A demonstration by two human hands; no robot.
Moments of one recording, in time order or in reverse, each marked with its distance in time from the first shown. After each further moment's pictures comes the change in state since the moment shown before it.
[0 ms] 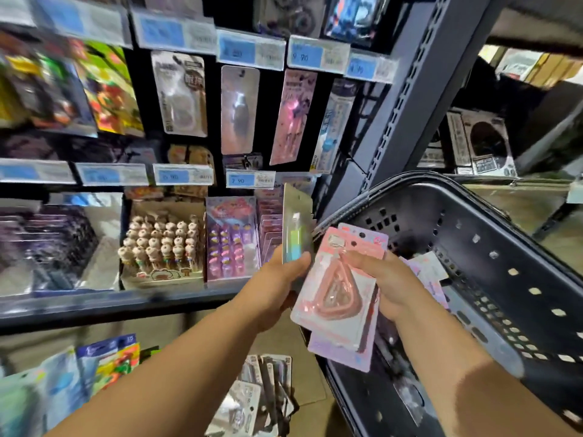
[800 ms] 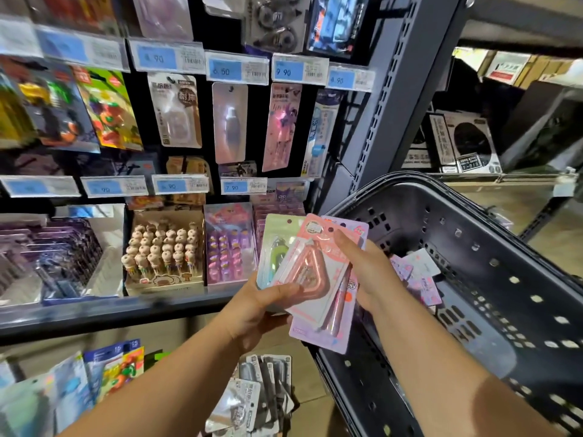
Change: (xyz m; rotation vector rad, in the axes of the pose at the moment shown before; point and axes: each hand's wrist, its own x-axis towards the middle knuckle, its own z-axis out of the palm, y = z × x) left_hand -0.030 -0.018 -0.010 -0.062 -0.032 -0.008; right_hand -0.011 -0.009 0.025 -0.077 0.217 -0.045
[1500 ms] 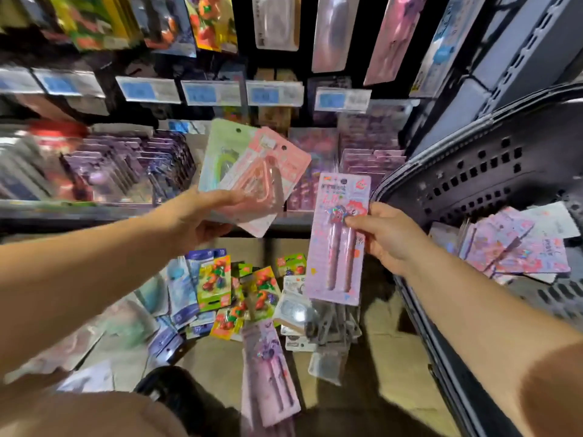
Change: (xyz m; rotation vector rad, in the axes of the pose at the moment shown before) left_hand -0.078 0.045 -0.168 0.165 0.421 -0.007; right_hand -0.004 0.083 0.075 -0.191 -0.377 0.194
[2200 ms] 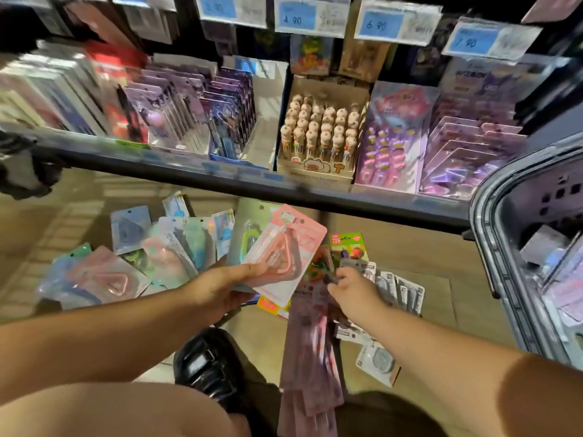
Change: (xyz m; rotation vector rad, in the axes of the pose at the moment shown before) left_hand -0.027 -0.163 -0.082 -0.212 0.079 -0.329; right_hand 0.036 0.175 0.127 -0.749 -0.119 0.323
